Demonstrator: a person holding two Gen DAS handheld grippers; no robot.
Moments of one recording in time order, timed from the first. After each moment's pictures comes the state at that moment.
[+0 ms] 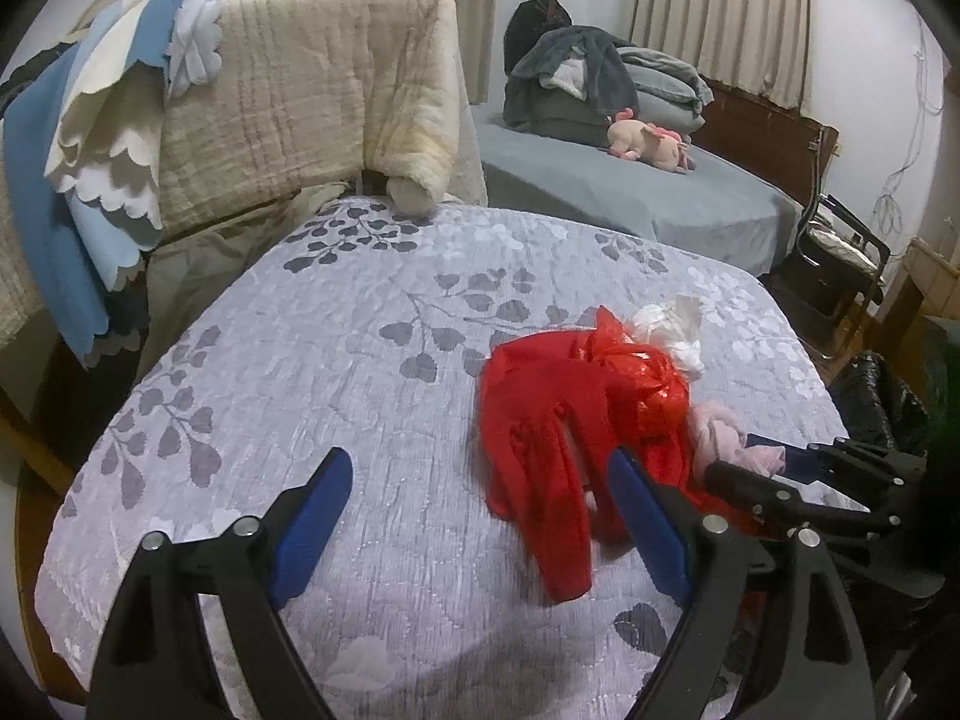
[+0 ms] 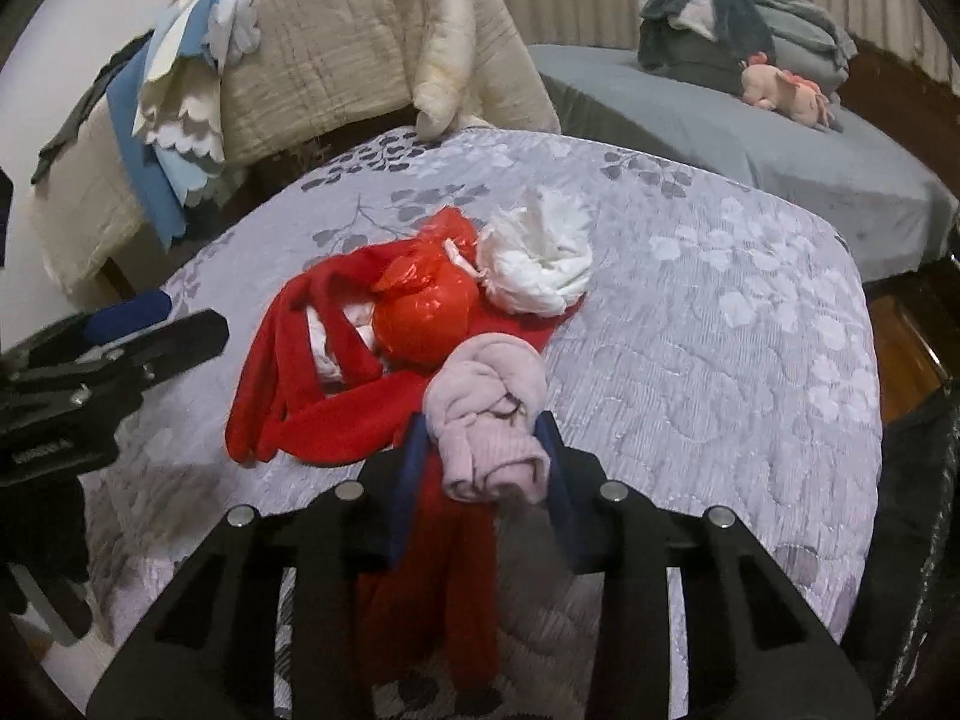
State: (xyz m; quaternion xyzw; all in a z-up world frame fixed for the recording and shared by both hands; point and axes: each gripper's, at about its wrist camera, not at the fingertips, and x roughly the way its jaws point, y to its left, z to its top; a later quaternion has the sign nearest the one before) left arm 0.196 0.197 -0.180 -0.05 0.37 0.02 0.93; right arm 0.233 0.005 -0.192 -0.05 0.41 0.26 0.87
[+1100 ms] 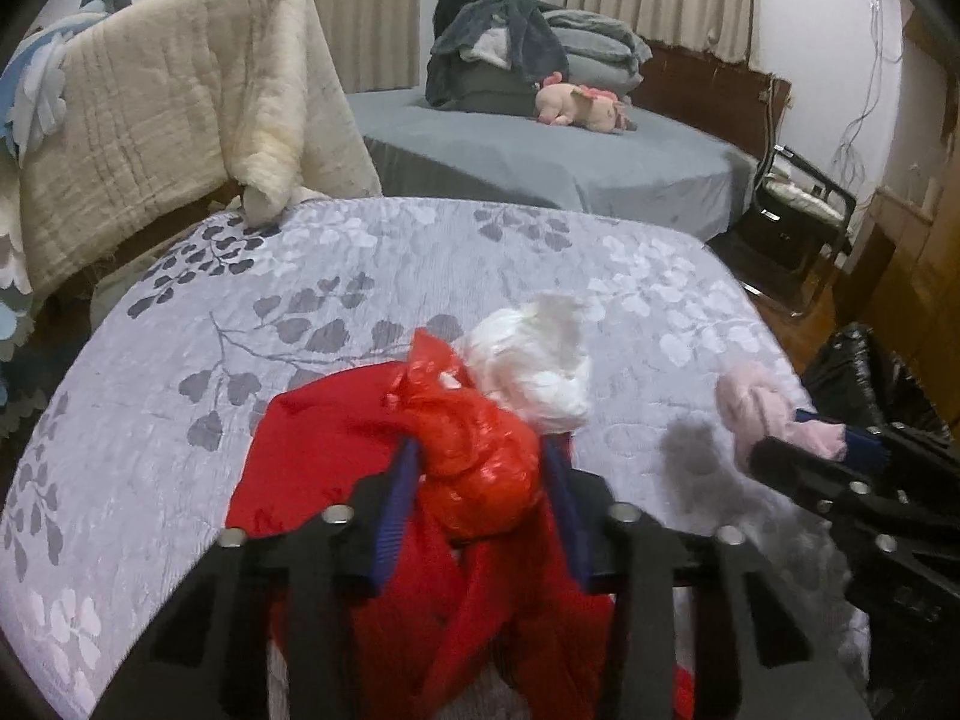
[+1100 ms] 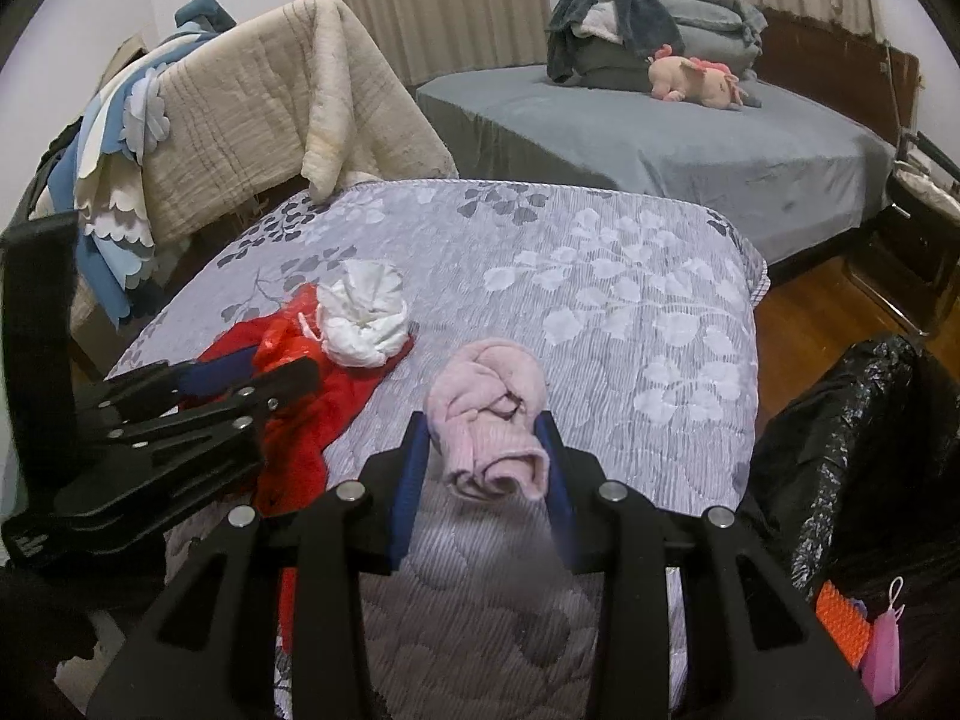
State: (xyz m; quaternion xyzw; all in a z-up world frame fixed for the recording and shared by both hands) left arm 0.270 0.108 -0.205 -0.02 0.39 -0.04 0.92; right arm 0.254 -0.069 -0.176 0.00 0.39 0.19 0.90
